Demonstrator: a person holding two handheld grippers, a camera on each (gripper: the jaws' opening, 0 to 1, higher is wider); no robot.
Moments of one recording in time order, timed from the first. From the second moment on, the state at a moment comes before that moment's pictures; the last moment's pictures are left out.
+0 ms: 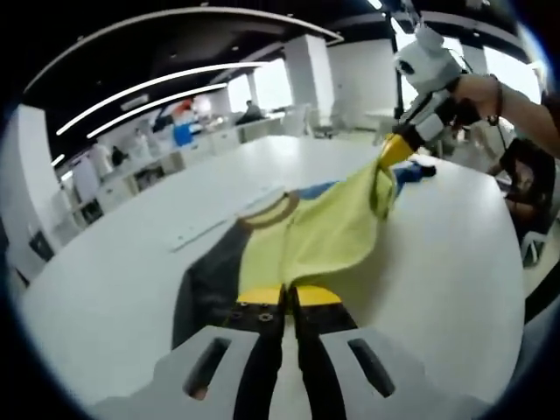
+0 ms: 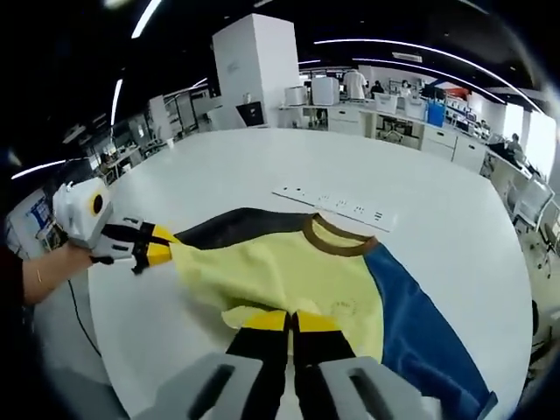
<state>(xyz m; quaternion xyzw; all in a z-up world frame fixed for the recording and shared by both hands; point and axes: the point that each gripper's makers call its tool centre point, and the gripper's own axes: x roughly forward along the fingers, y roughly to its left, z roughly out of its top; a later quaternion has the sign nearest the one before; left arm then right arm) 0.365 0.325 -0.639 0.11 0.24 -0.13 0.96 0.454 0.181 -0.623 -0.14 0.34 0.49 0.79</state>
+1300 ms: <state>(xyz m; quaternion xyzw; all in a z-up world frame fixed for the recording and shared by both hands) 0.389 0.331 -0.664 0.09 0.25 -0.14 0.95 0.518 0.218 -0.716 -0.20 0.40 0.46 0.77</state>
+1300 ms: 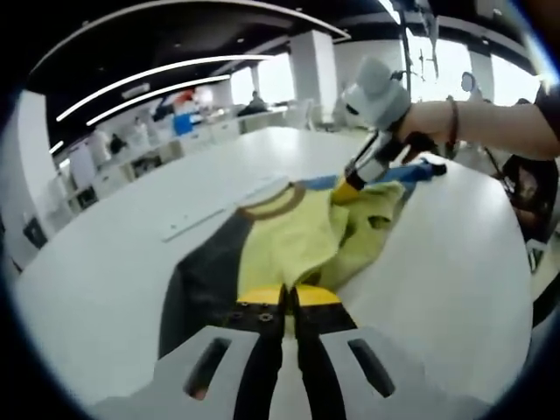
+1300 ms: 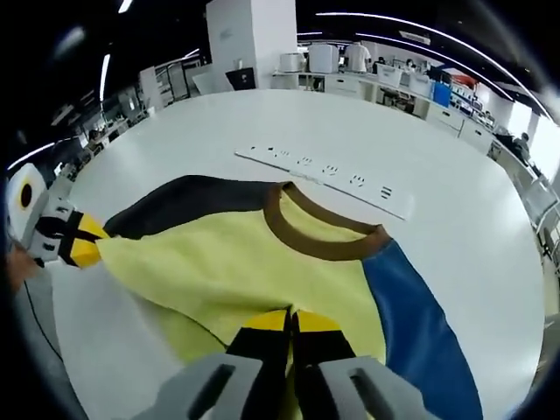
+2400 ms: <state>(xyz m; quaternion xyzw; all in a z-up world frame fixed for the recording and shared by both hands) 0.386 0.333 -0.658 0.07 0.25 -0.13 0.96 0.479 0.195 -0.673 -0.16 0.40 0.47 0.77</state>
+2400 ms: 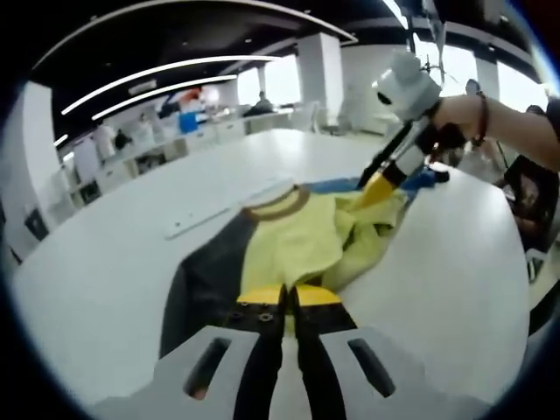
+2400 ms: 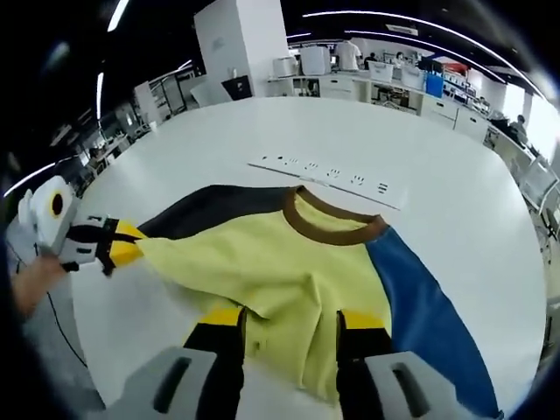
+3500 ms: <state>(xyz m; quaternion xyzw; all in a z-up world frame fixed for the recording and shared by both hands) 0.382 0.331 -0.657 0.05 0.25 -0.12 0.96 0.450 0.169 -0.706 -0.22 0.36 0.47 0.77</state>
